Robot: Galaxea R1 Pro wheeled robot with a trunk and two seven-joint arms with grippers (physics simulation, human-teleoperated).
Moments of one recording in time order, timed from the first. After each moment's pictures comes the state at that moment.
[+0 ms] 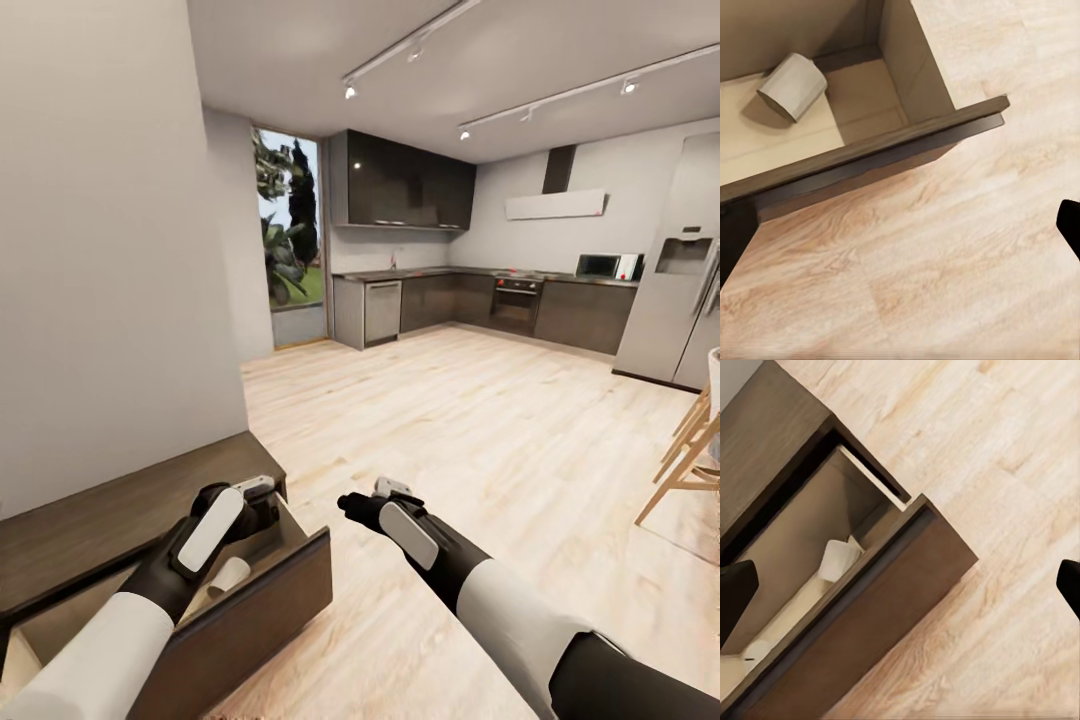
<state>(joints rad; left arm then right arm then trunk) -0.69 0.07 -0.28 -0.97 0.98 0.78 0.75 -0.85 0.16 0.72 -0.60 -1.16 0.32 -0.39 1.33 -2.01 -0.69</state>
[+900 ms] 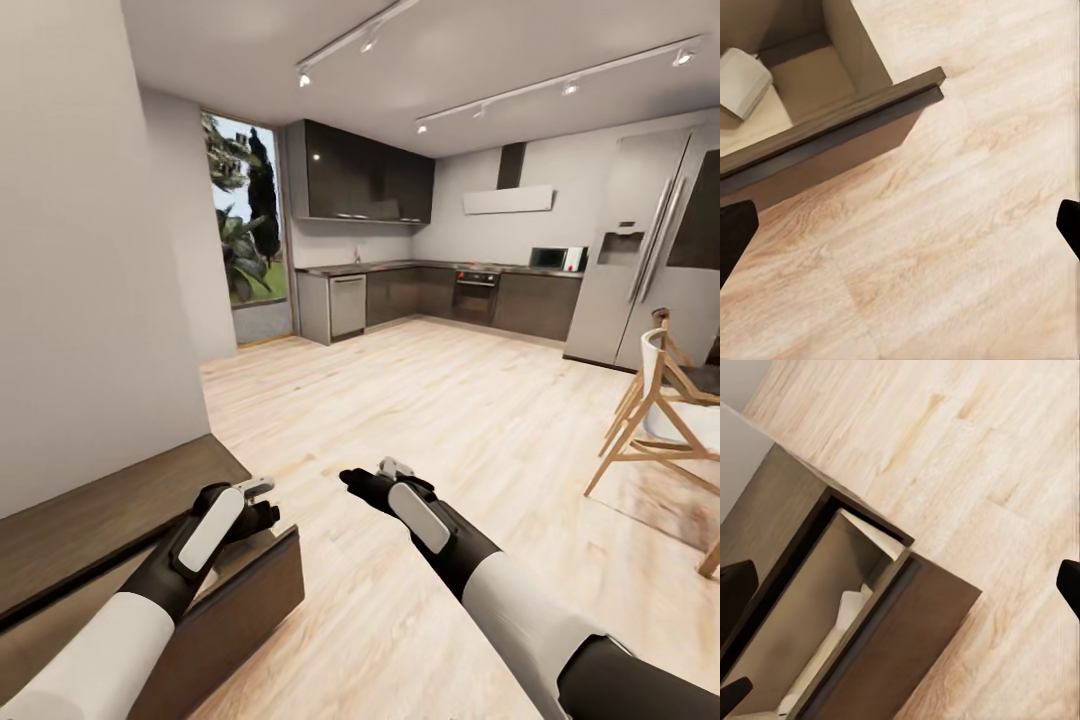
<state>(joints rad) -0.69 0.07 -0.29 -0.97 0.98 0.77 0.75 -0.85 0.14 0.60 -0.70 -1.15 0.33 -0.37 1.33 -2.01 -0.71</state>
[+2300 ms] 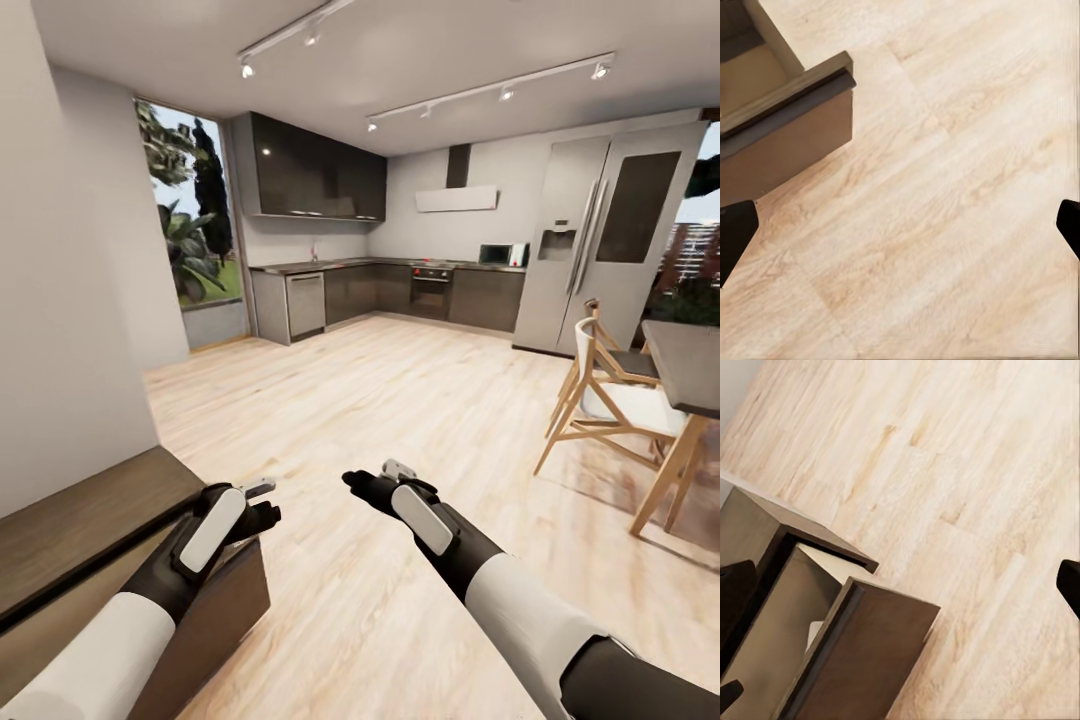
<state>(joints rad) -0.69 0.07 -0.29 -0.97 0.98 0.77 0.75 -0.85 0.14 0.60 -0.68 -1.15 0.32 -0.34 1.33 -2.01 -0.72</state>
